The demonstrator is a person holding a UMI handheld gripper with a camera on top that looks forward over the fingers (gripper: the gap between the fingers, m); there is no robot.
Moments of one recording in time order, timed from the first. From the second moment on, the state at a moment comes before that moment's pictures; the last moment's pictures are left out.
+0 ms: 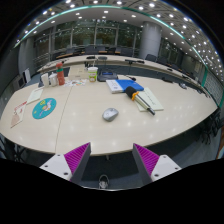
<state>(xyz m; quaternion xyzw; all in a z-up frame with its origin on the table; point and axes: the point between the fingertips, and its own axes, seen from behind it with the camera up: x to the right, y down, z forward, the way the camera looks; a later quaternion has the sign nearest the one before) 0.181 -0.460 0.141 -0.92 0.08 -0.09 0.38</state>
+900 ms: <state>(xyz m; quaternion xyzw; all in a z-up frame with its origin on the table) 0.218 -0.180 -0.013 -0.92 0.04 0.01 0.39</state>
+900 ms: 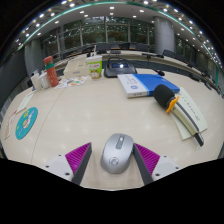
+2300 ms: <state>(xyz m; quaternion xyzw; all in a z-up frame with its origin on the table) -0.203 -0.057 0.073 -0.89 -0.02 0.03 0.46</state>
